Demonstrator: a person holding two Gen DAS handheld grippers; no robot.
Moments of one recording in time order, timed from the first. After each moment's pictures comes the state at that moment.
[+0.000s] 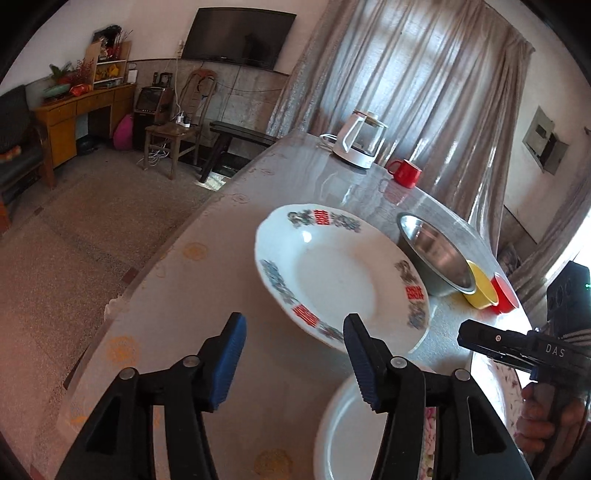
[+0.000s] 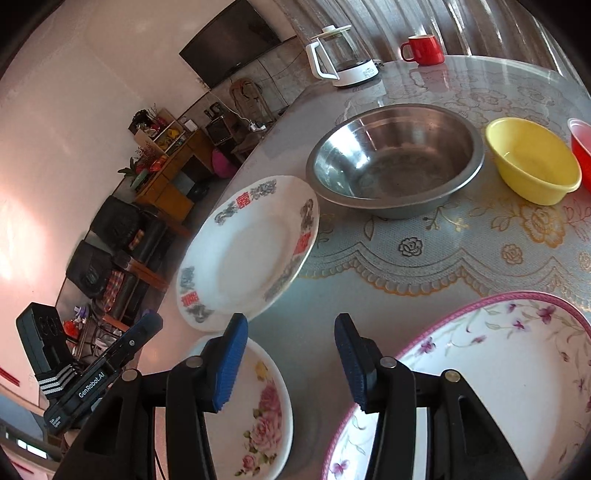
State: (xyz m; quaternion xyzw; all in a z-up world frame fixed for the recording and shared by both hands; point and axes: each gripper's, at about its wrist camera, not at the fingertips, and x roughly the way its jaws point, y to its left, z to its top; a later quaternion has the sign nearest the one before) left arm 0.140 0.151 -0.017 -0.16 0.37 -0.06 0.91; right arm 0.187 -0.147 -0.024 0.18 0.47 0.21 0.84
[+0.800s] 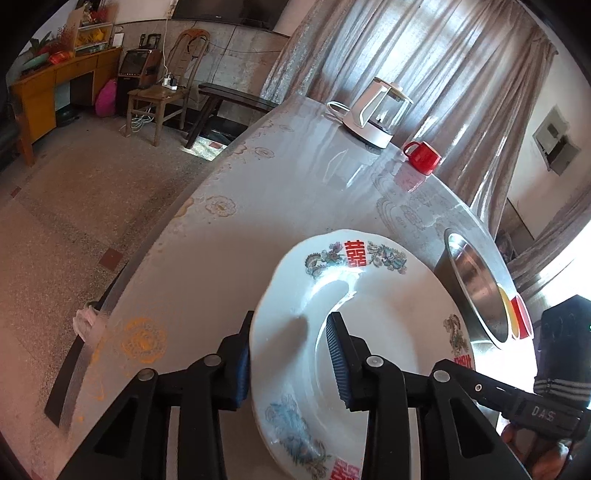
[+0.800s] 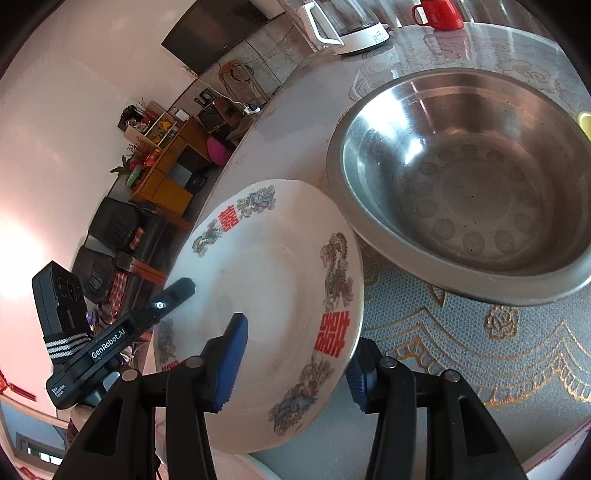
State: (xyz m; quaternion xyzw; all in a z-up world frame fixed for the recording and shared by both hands) left arm 0.265 0.149 -0.050 -0.17 0.44 -0.09 0.88; right arm 0.278 -0.098 -0.060 0.20 0.51 0.21 0.81
